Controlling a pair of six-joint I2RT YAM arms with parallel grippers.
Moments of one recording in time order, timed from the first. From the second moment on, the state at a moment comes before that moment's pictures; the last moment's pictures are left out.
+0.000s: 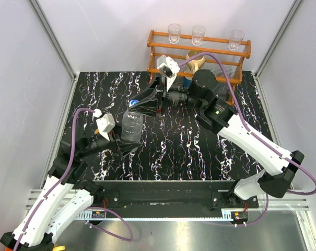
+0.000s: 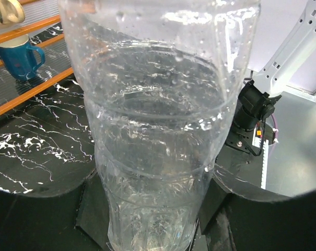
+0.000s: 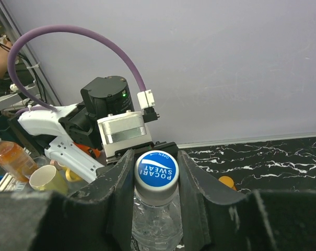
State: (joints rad) left arm -0.45 0.58 0.78 -0.24 0.74 -0.13; right arm 0.88 1.44 1.63 0.02 -0.69 0.26
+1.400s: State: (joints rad) left arm -0.42 0.58 0.78 -0.29 0.22 -0.09; right arm 1.22 1.72 2.04 -0.43 0.40 0.28
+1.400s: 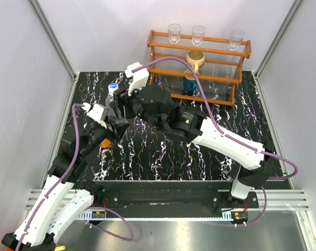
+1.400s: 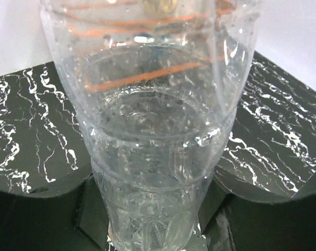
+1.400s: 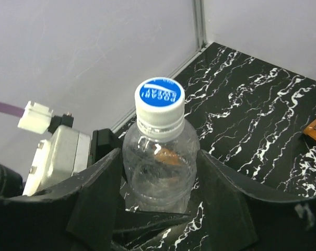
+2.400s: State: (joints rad) left arm -0.43 0.64 0.74 0.17 1.23 -0.40; right arm 0.97 1.40 1.85 -0.36 -0.80 0.13
